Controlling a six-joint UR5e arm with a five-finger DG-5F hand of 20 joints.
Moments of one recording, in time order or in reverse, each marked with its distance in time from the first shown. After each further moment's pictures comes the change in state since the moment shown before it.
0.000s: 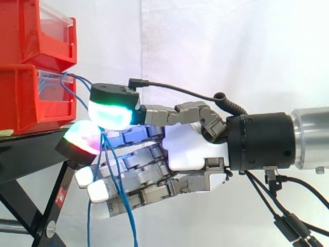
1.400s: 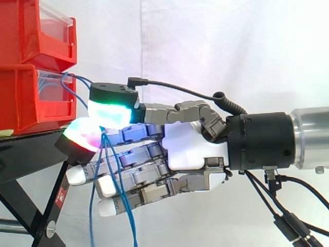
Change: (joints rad) arm 0.000 0.000 0.001 0.001 0.001 0.003
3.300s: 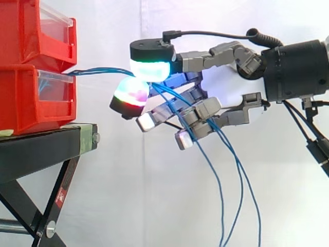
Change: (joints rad) arm -0.015 0.191 -0.001 -0.263 0.124 -0.272
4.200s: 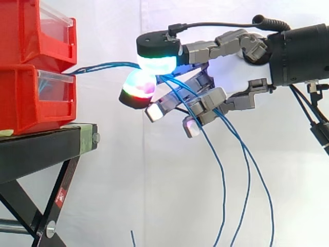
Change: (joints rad) arm 0.005 0.036 0.001 -0.022 0.046 -0.133
